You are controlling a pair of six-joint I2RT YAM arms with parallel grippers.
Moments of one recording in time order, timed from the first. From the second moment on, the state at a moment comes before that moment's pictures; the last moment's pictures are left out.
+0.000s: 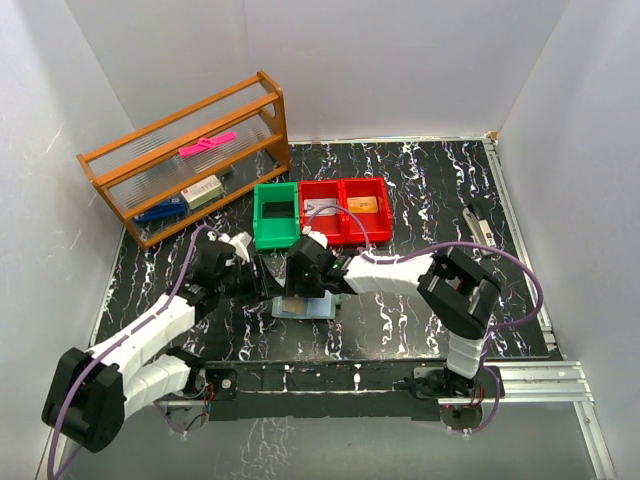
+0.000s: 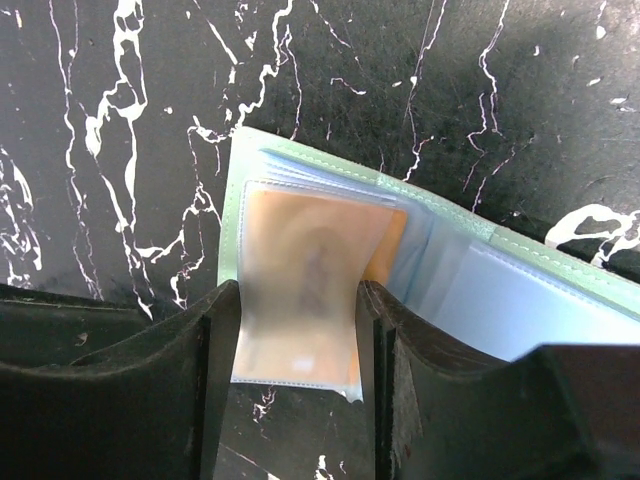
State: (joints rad) left arm -0.45 1.00 0.46 -0.25 0.36 -0.72; right arm 0.99 1.82 1.11 -0.22 0.06 0.92
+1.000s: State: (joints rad) left arm -0.46 0.97 0.37 -0.09 0.36 -0.72; right arm 0.97 1.81 1.07 -0.16 0.00 0.92
